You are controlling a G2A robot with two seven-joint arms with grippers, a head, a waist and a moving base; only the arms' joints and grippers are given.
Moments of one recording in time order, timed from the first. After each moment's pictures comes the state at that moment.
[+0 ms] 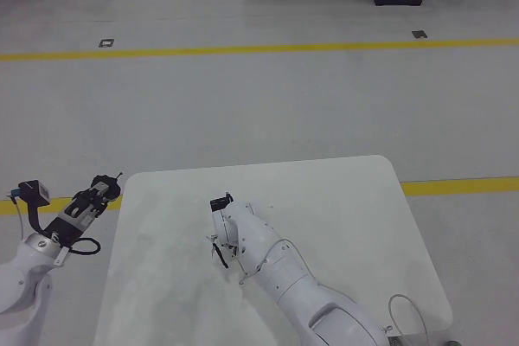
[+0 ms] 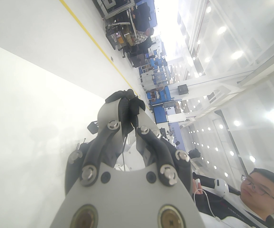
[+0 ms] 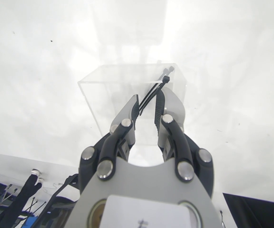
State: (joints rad) left arm 1.73 -0.99 -1.83 -1.85 -0.33 -0.09 -0.54; right arm -0.91 -1.94 1.08 -0.76 -1.52 0.34 1.23
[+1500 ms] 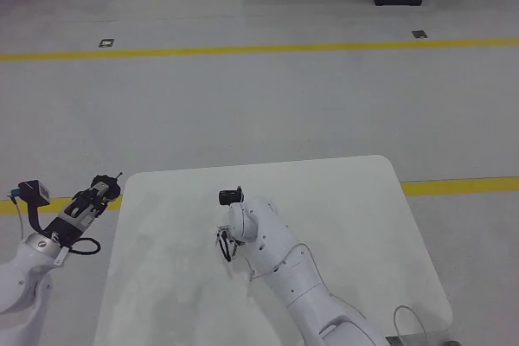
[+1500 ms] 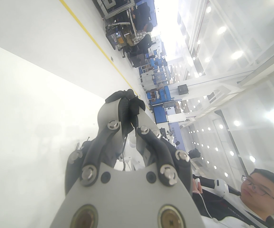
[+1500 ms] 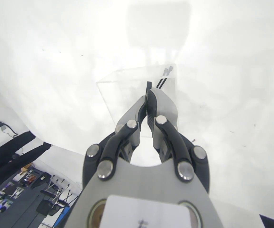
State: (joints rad) left arm 1.73 -0.99 -1.83 -1.85 -0.33 -0.09 -0.54; right arm -1.04 -1.89 1.19 -1.03 -1.43 0.34 1.24
